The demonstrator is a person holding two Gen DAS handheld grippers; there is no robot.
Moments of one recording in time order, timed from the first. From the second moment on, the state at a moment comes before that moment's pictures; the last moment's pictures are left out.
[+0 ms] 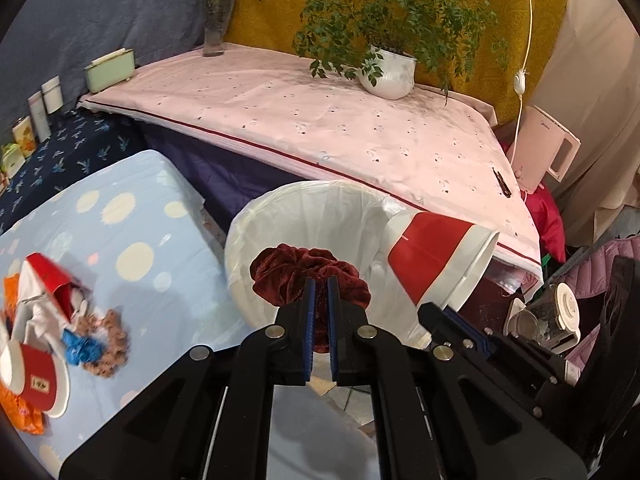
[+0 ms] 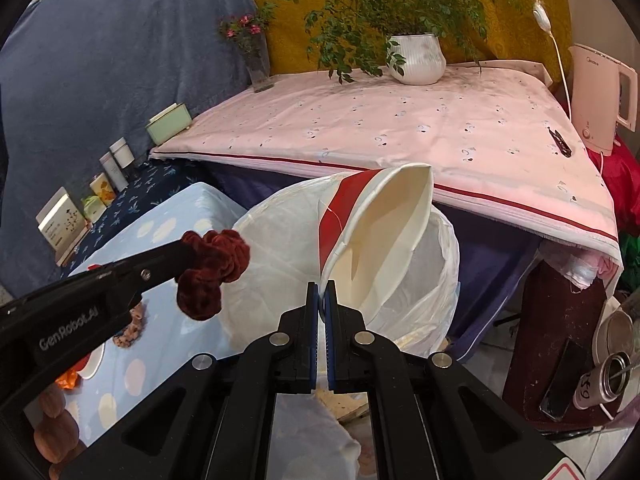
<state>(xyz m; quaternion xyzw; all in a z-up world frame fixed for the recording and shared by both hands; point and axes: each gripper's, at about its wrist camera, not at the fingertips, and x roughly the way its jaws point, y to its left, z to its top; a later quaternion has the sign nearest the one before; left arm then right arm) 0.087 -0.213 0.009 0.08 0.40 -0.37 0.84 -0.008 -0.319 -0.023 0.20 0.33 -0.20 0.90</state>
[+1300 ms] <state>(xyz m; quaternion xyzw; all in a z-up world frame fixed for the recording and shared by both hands) 0.117 -0.033 0.011 0.01 0.41 -0.18 0.89 0.019 -0.209 0.008 0.17 0.33 -0.14 0.92</state>
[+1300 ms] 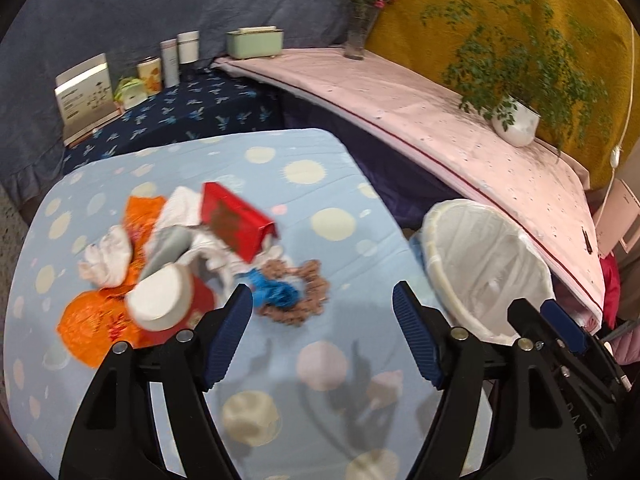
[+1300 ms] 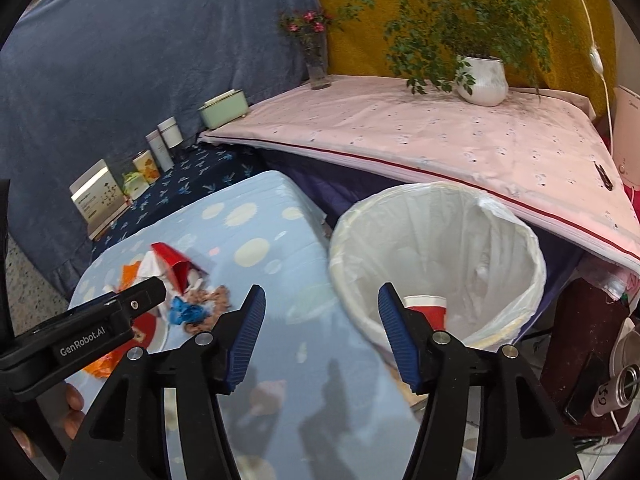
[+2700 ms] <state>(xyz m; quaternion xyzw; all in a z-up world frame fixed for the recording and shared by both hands) 0.133 0.214 -0.042 -0.11 0.46 0.03 0.88 0.110 0.002 -0.028 0.16 0.40 -0.01 0.90</state>
